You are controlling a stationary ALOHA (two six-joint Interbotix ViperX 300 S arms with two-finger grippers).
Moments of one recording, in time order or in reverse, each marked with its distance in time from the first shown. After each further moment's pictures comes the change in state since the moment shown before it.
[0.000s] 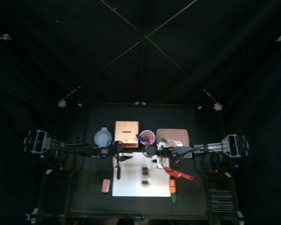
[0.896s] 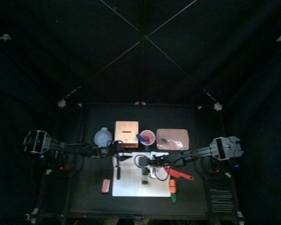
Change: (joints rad) left arm -0.002 0.000 0.005 -0.031 0.006 0.000; right arm 0.114 0.169 -0.107 0.072 -0.054 0.002
